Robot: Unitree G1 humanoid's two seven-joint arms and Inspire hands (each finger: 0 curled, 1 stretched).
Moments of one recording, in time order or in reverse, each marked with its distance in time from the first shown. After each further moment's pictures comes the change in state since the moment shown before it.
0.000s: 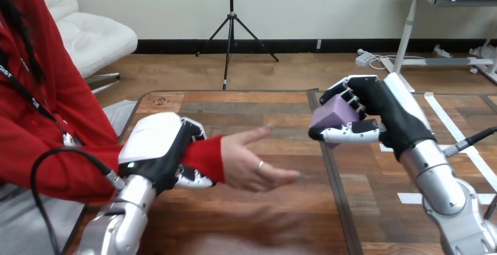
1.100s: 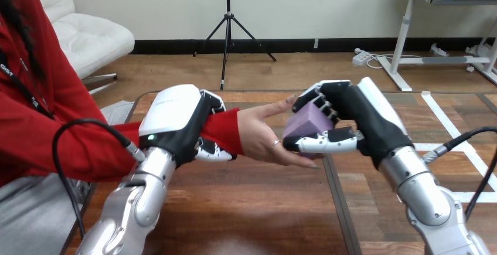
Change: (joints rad) left arm -0.150 -0.080 -0.012 0.058 0.002 -0.001 0.000; right arm 0.087 0.073 0.030 -0.203 -0.002 0.049 0.062
